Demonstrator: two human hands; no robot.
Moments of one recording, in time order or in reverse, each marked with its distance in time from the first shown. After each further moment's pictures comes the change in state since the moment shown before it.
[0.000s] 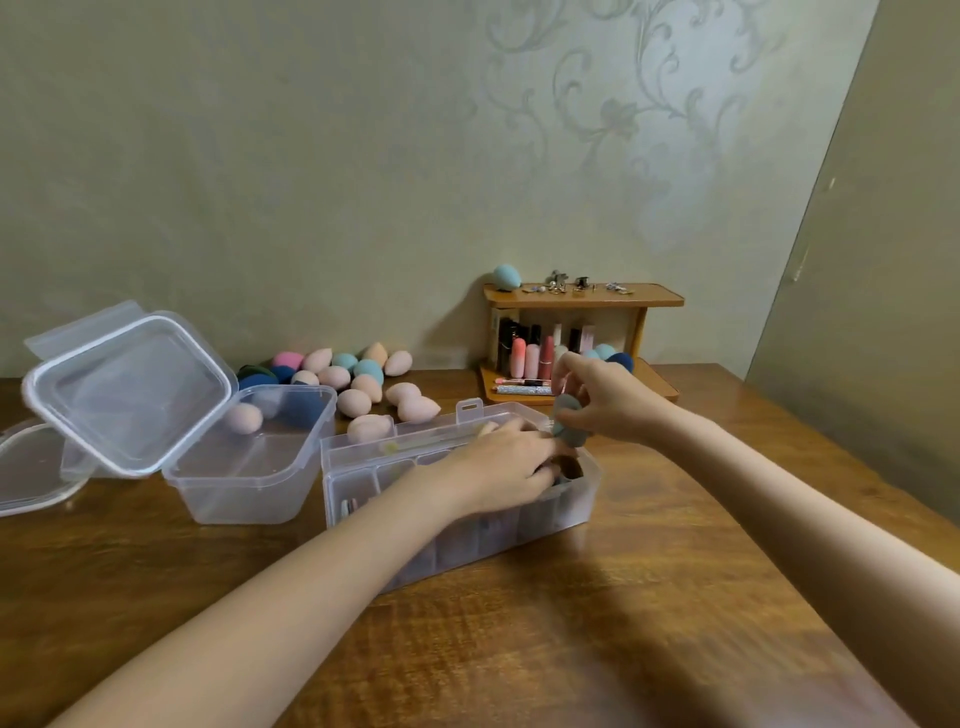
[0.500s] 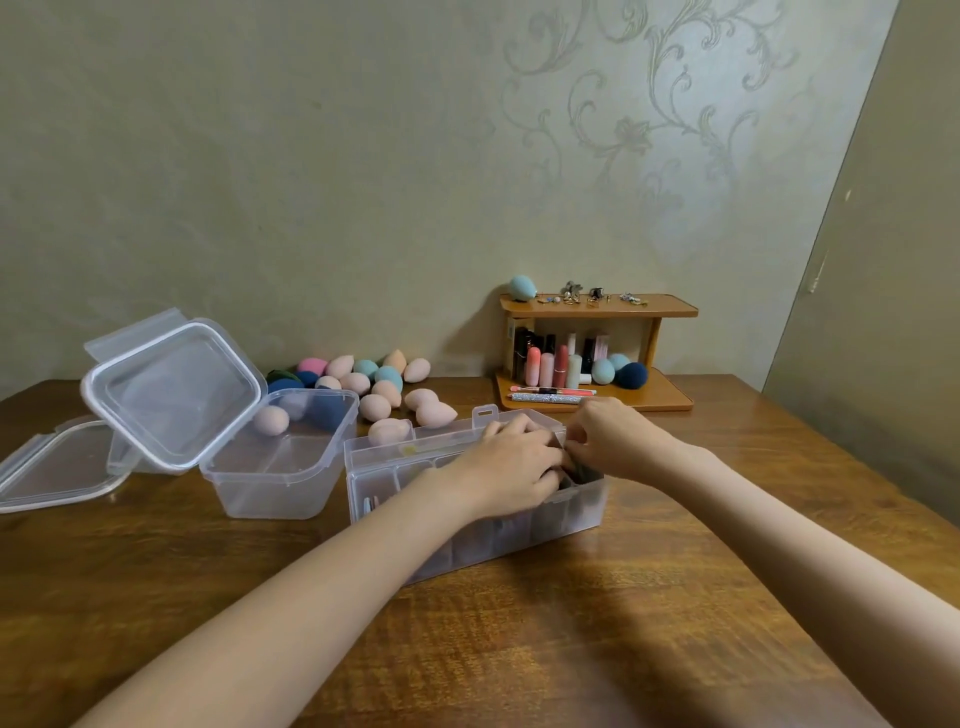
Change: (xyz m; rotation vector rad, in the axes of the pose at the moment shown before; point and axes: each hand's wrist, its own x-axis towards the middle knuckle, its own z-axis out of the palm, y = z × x) left_hand -0.010 0.003 -0.003 0.146 0.012 -0.017; right_hand -0.006 0.004 0.024 -0.321 -0.116 0.025
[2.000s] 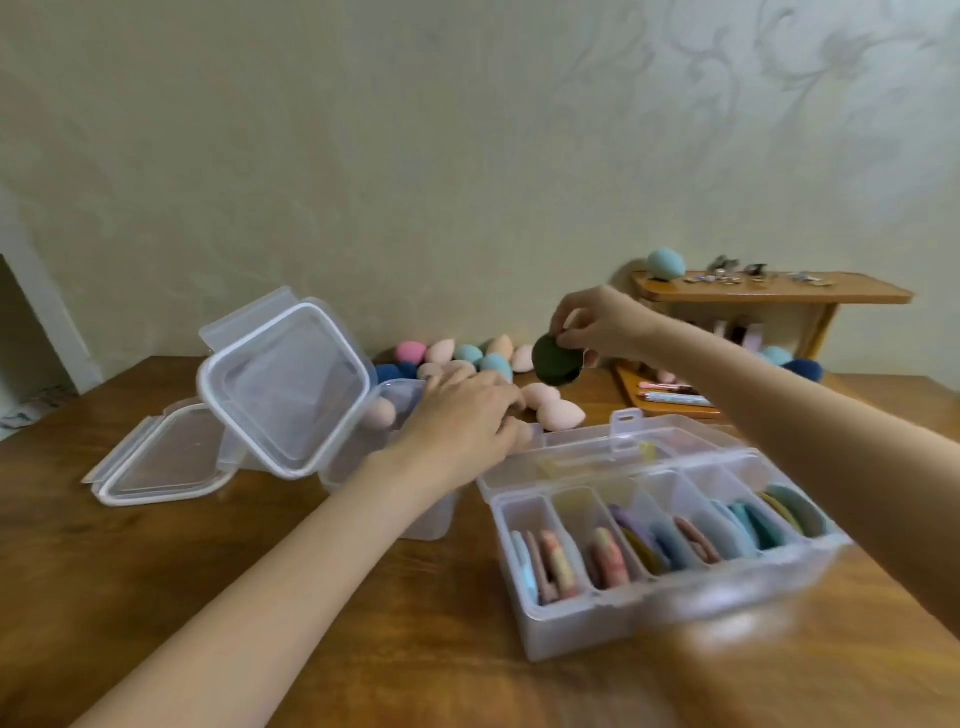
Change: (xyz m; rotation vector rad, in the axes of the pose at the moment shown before) left_hand -0.072 -0.143 -0.031 0.029 0.277 -0.358; right_hand 0.163 -0.105 -0.021 0.552 0.006 -0.086
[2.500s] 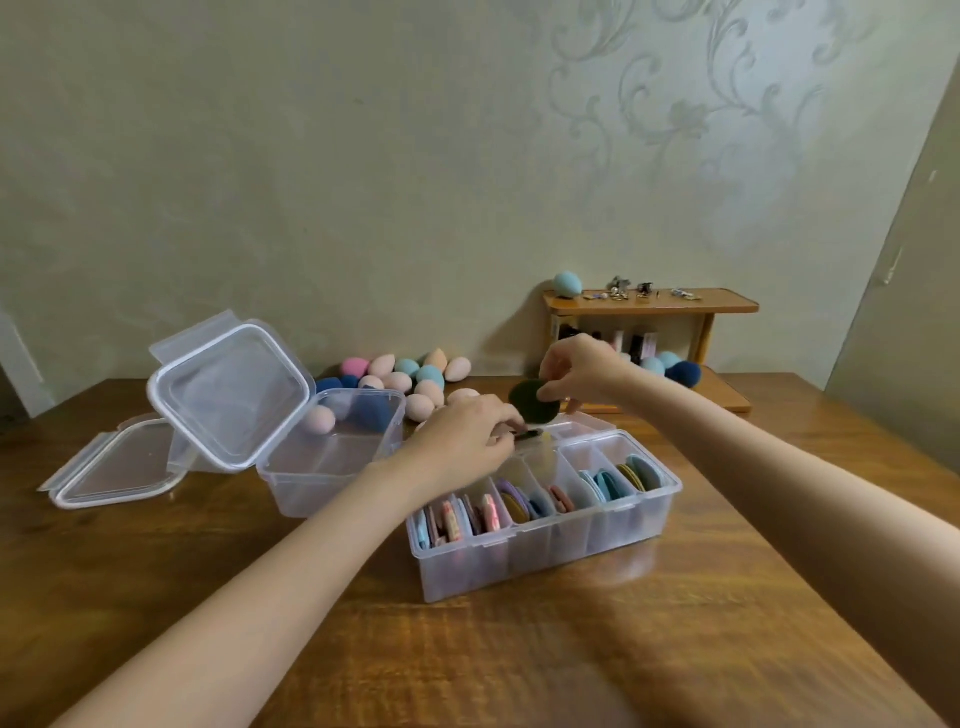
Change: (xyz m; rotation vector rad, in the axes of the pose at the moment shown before) left_hand -0.006 0.079 0.004 -0.316 -0.131 0.070; right_hand -0.100 0.032 -0.031 -0.084 0.022 0.093
